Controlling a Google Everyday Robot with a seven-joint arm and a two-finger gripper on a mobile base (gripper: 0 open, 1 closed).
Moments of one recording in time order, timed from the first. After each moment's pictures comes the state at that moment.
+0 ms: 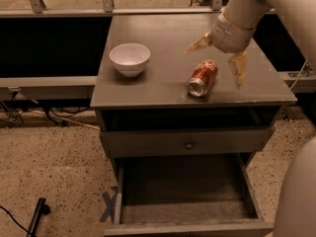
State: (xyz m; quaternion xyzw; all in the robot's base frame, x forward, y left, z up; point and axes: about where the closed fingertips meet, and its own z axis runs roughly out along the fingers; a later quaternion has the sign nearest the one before) arm 0.629 -0.157 0.885 -0.93 0.34 -0.02 0.13
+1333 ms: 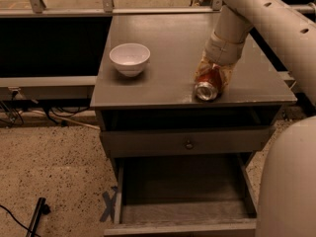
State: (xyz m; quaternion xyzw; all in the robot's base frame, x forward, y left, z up) arm 0.639 -0.164 0.832 -0.97 0.21 0.00 0.08
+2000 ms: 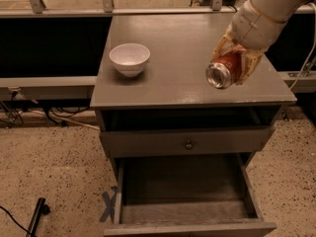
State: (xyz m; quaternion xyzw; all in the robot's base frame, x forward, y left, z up) arm 0.572 -0.167 0.931 -0.93 0.34 -0.04 0.16
